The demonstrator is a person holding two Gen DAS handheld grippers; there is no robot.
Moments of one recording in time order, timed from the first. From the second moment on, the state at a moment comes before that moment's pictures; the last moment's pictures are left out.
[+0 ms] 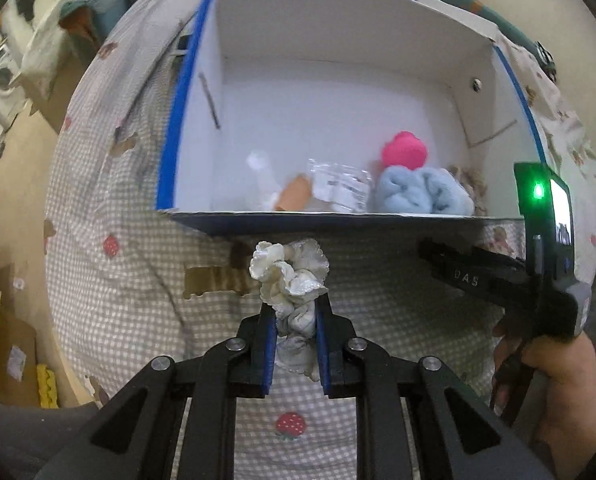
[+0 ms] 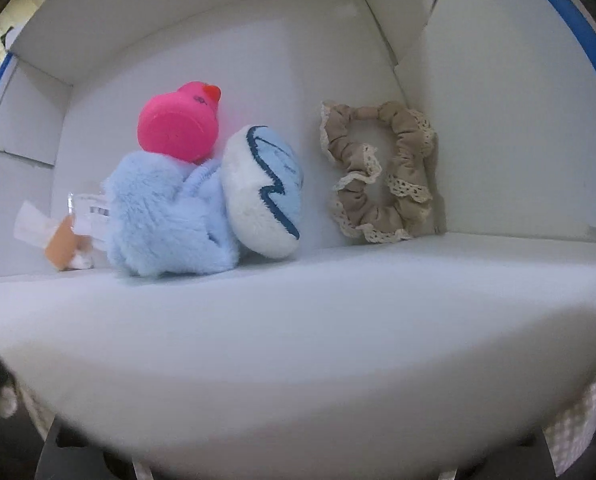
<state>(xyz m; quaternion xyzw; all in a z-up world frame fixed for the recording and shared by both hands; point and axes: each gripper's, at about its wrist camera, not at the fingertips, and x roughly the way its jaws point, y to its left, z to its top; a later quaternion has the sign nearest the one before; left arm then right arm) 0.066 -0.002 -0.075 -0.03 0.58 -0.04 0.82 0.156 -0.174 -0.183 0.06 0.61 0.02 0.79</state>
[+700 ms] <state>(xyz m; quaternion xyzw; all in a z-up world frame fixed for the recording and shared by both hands) 0.063 0.008 -0.079 -0.05 0.57 -0.03 0.82 0.099 -0.156 -0.124 0.08 0.56 0.12 0.82</state>
